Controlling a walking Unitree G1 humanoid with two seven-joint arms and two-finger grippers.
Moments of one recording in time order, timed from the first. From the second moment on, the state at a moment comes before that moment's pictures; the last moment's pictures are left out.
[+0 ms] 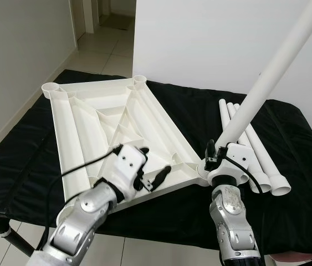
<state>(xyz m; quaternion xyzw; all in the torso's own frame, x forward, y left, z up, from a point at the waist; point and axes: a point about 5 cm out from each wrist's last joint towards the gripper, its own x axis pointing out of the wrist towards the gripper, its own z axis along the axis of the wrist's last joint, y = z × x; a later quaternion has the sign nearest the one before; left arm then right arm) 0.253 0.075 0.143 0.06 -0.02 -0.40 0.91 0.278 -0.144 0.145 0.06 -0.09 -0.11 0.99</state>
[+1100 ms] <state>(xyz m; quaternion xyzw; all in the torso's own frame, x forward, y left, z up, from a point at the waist) 0.263 0.078 0.132 0.05 0.01 -0.38 0.92 0.277 -0.148 0.129 0.06 -0.06 -0.11 0.99</state>
